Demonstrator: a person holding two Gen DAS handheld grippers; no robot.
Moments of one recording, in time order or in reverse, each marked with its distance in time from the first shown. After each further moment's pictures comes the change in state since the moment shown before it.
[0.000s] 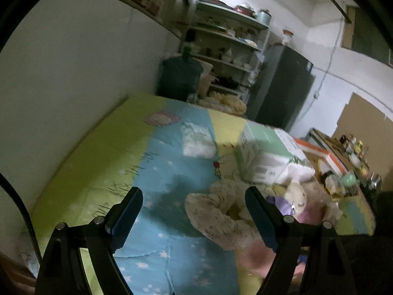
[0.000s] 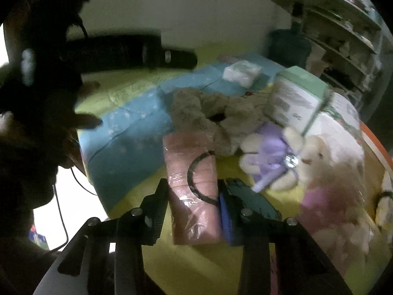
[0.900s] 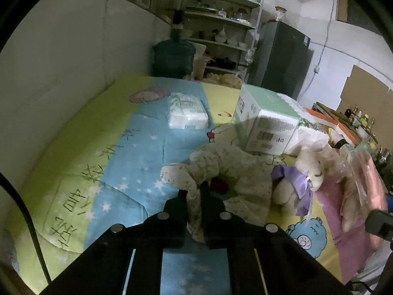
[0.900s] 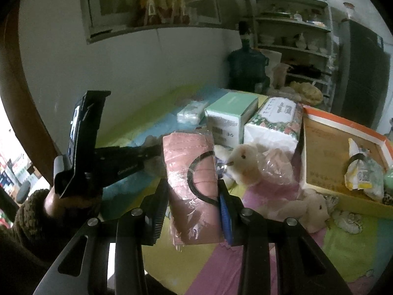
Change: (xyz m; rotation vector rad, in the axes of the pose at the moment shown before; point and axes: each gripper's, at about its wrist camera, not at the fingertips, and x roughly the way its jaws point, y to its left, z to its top) left arm 0.033 -0.021 -0.023 0.085 0.066 0.052; right arm -0.073 -0.046 -0.018 0.246 -0.239 -0.041
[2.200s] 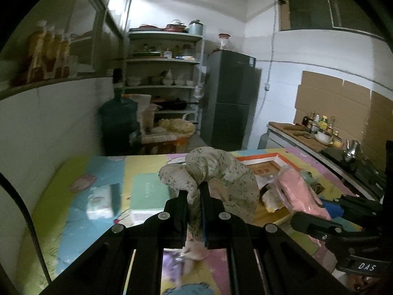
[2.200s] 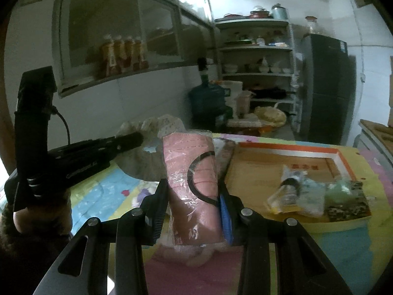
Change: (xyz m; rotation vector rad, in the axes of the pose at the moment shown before) left arm -0.057 -0.142 0.074 0.202 -0.225 -0.199; right arm -0.083 -0.074 0.013 0.092 -0.203 -0.162
